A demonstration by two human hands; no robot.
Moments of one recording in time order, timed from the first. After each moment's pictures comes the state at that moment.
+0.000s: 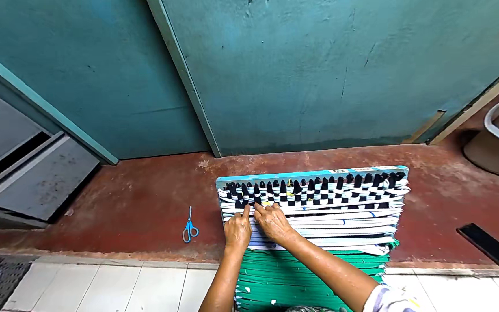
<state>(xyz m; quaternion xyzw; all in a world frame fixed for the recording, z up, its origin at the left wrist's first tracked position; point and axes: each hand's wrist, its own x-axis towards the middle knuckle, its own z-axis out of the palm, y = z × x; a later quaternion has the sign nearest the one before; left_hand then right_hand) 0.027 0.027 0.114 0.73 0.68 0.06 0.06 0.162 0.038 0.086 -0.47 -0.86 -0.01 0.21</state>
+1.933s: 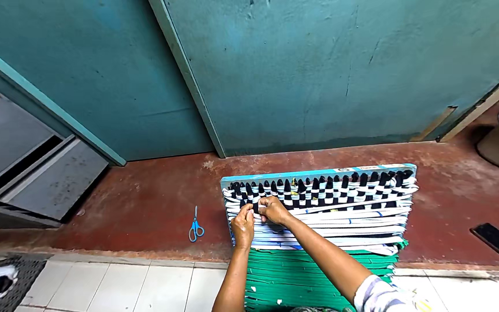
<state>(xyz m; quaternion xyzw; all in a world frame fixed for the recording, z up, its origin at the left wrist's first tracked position) 0.022 0.042 0.063 0.62 0.59 0.48 0.18 0.166 0.084 0.104 -0.50 -0.64 0.53 0.24</state>
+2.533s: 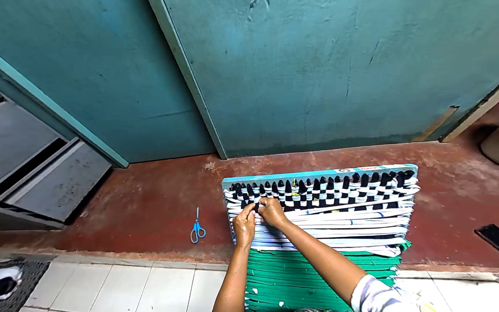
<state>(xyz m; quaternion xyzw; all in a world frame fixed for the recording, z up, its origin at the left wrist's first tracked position) 0.020 0.046 0.069 0.61 0.58 0.47 0.26 0.150 0.082 0.104 -0.58 -0.64 0.44 0.23</state>
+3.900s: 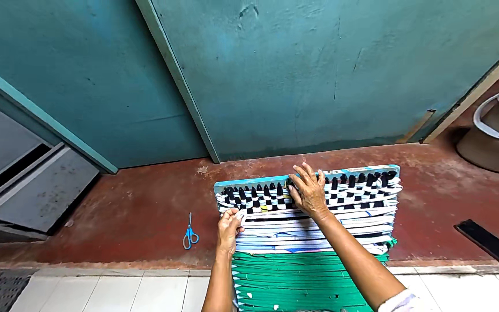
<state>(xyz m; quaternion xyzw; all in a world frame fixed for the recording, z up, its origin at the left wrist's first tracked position) -0.001 0.033 0.097 0.42 0.51 0.54 0.53 0.271 0.081 0.105 -0.53 -0.72 -0.12 0.44</state>
